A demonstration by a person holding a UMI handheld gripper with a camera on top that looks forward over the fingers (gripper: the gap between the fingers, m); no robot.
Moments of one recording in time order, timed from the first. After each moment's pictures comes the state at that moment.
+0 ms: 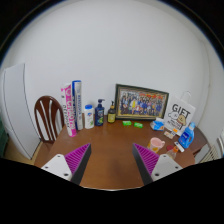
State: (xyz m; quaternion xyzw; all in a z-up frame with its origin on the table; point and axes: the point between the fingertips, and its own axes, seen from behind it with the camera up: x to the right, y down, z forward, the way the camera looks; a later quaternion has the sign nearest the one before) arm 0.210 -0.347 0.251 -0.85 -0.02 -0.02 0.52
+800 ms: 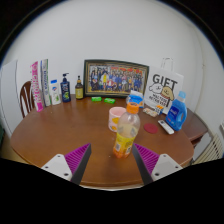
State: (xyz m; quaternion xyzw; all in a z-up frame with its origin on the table) arm 0.483 -0.350 0.043 -0.86 0.00 -0.02 0.50
